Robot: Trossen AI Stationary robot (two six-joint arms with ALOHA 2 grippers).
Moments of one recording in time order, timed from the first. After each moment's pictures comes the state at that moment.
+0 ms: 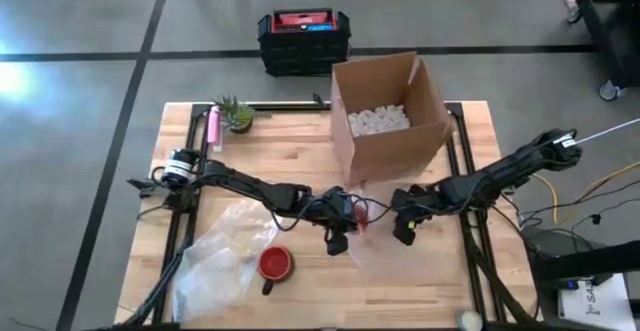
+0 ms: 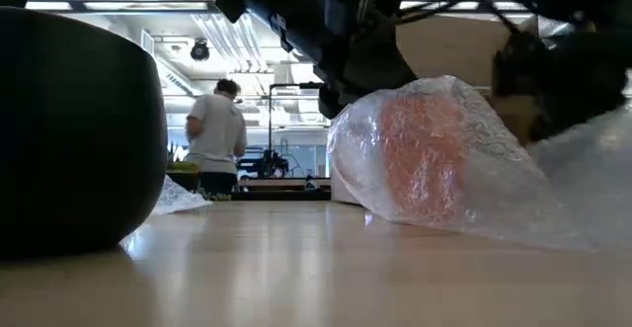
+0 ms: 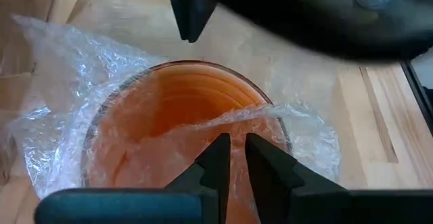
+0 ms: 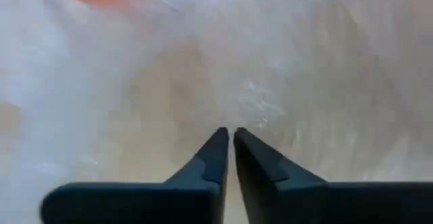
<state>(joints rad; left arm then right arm) -0.18 1.95 1.34 -0.05 -0.03 -0.30 0.29 1.28 0.57 -0.37 0.04 0.73</state>
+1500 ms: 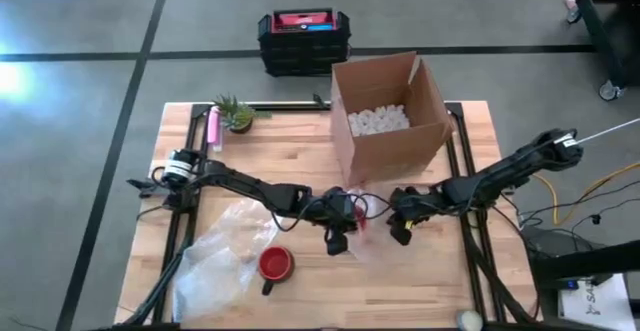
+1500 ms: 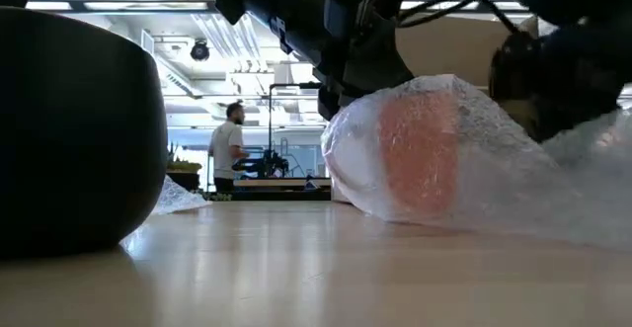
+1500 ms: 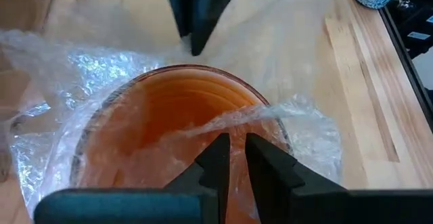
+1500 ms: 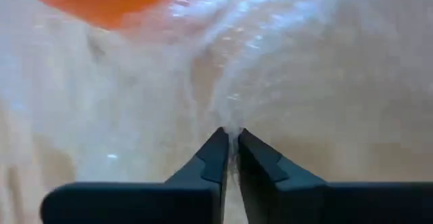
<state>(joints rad) -0.18 1.95 1.34 -0.05 -0.03 -0.30 0.29 1.25 0.46 -0.18 0.04 0.78</state>
